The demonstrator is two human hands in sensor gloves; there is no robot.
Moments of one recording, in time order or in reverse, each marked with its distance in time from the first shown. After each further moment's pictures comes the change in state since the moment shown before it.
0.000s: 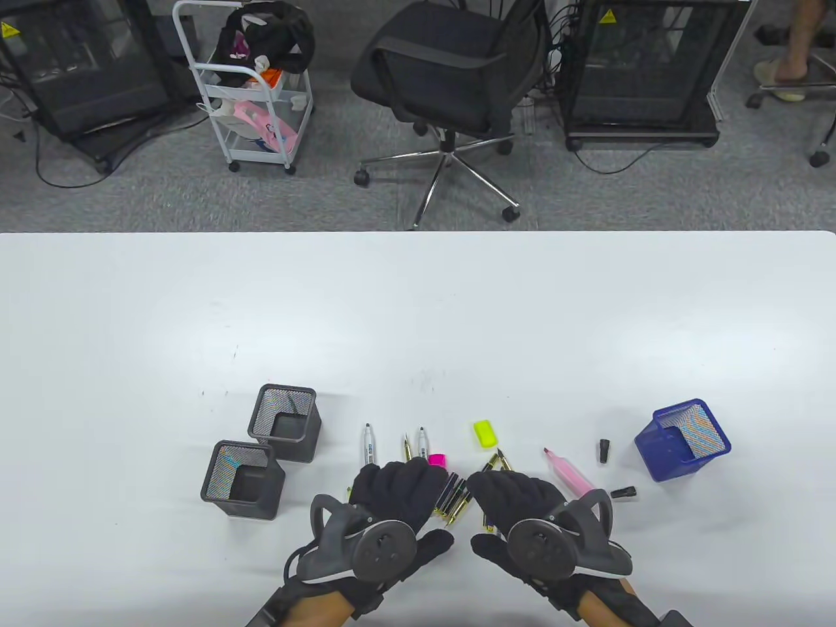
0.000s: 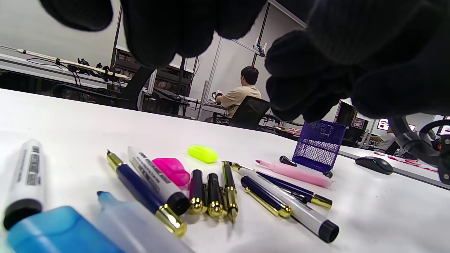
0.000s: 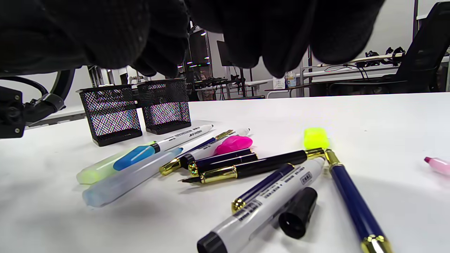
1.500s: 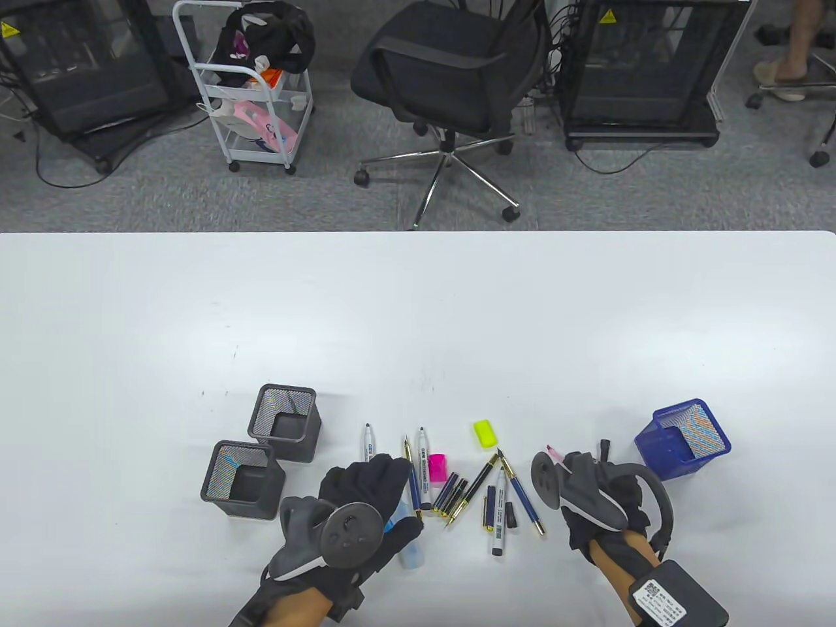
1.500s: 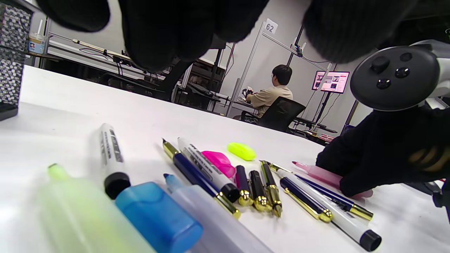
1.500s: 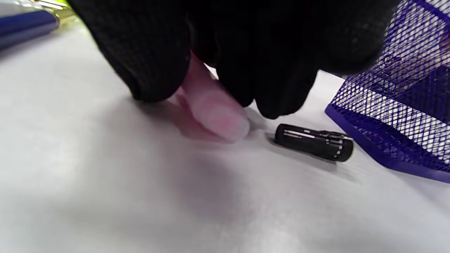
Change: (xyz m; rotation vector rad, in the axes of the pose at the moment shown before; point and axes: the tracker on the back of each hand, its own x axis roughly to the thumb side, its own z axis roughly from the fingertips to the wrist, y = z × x) left_hand -0.032 0.002 0.015 -0.017 0.151 0.060; right_hand -0.094 0.041 -0.013 0.280 0.586 0.438
